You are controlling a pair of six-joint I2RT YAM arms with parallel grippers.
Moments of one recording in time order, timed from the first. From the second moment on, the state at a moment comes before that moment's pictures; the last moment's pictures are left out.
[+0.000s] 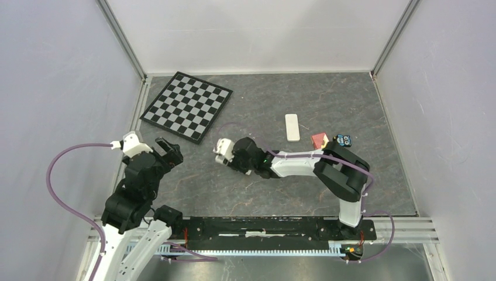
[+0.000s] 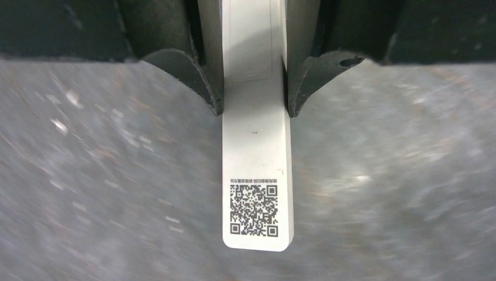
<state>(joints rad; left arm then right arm) -0.38 0.42 0.84 -0.84 -0.52 -0.63 1.05 1.90 1.08 0.13 -0.01 -0.26</state>
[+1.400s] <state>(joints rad) -0.38 0.49 1.06 -1.04 -0.21 -0.60 0.72 1.23 0.90 -0.17 0.43 0.29</state>
